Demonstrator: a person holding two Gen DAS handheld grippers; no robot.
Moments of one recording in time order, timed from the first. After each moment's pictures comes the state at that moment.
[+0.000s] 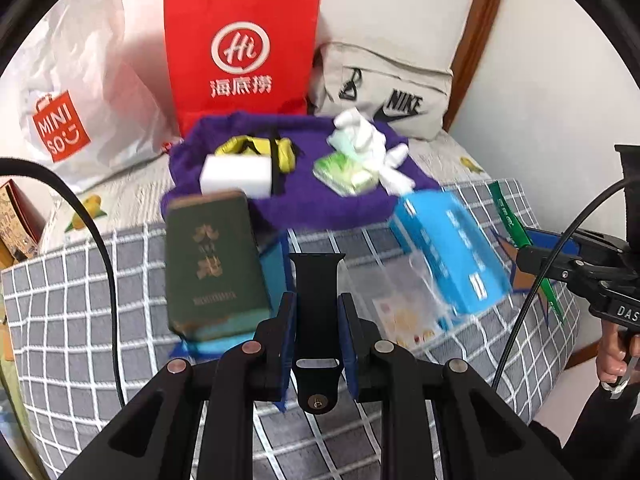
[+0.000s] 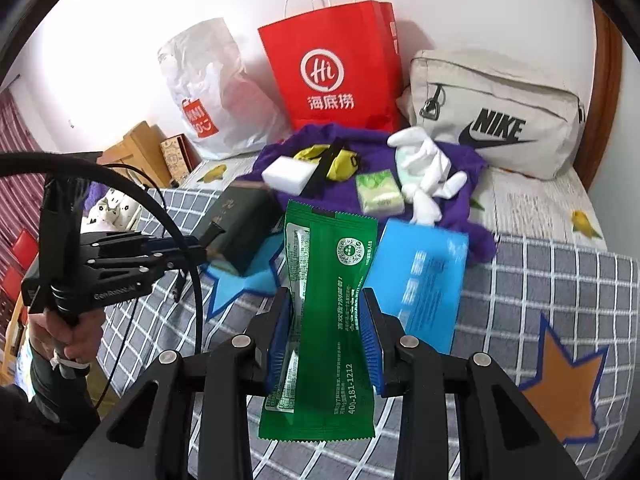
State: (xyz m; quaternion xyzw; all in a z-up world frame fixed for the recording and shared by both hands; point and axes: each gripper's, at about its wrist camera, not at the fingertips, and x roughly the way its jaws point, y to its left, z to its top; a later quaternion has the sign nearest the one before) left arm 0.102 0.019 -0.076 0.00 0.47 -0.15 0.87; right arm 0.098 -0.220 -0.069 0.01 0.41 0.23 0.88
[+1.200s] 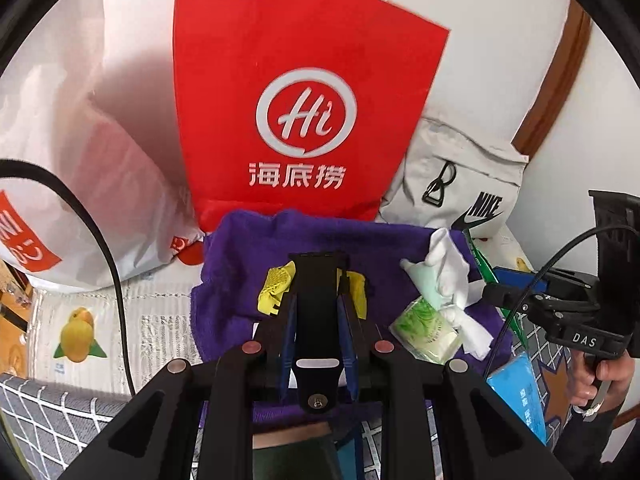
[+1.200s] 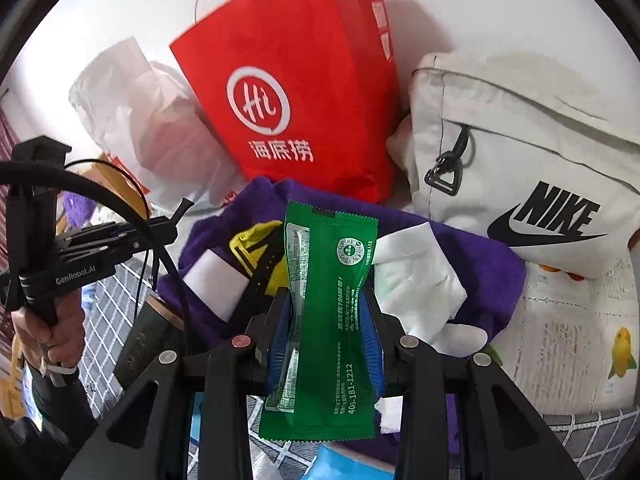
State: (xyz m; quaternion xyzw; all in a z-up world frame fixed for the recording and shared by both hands) left arm 0.297 0.057 -0.068 -0.05 0.44 -0.12 0.89; right arm 0.320 -0.199 -0.080 0.01 0.43 0.25 0.87
